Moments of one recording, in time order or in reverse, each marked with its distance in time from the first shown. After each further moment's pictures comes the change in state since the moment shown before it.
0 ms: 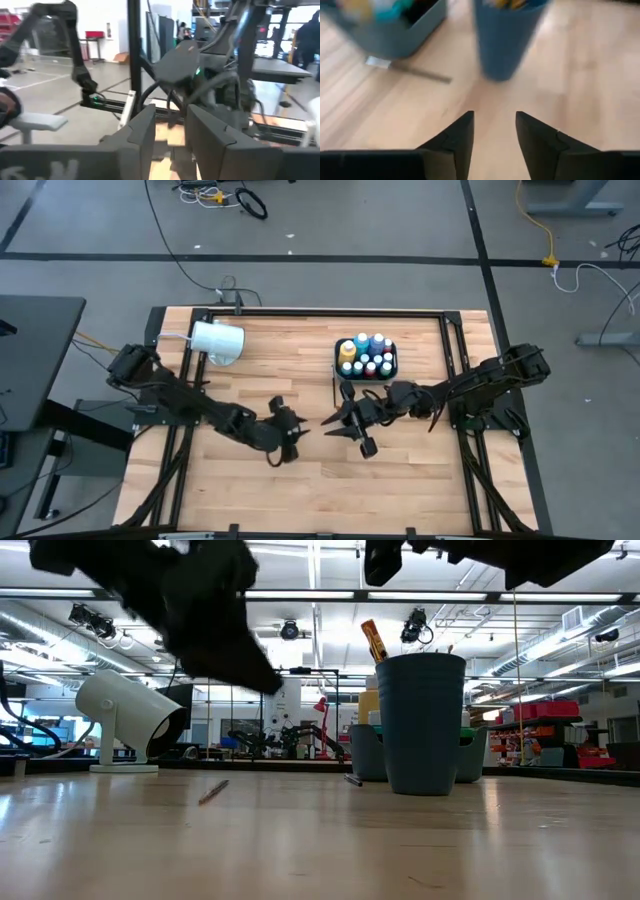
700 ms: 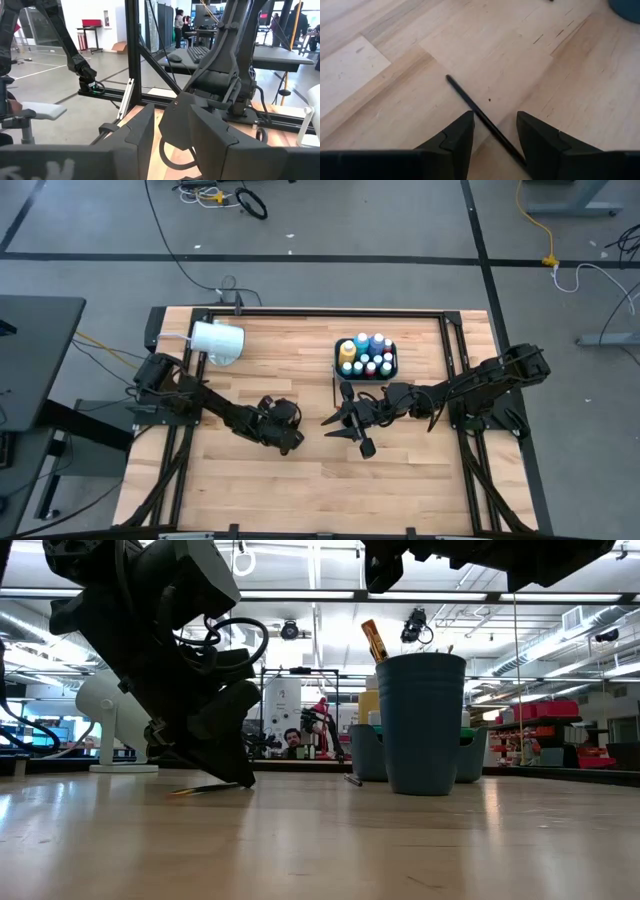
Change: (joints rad) left arm 0.096 0.228 0.003 -0.199 -0.037 -0.451; right arm 0.000 0.000 -0.001 -0.061 0.011 -0.006
